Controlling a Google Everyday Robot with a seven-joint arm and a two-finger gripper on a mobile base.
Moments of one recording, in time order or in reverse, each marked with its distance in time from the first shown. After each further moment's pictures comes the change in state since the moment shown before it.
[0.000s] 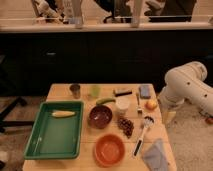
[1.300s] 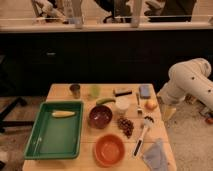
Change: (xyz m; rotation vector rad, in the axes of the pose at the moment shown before) arm -0.010 -0.023 -0.007 -0.007 -0.084 0.004
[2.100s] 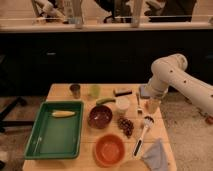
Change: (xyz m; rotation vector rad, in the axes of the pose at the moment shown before) arm -0.044 -0.037 0.037 -0.014 0.003 -0.070
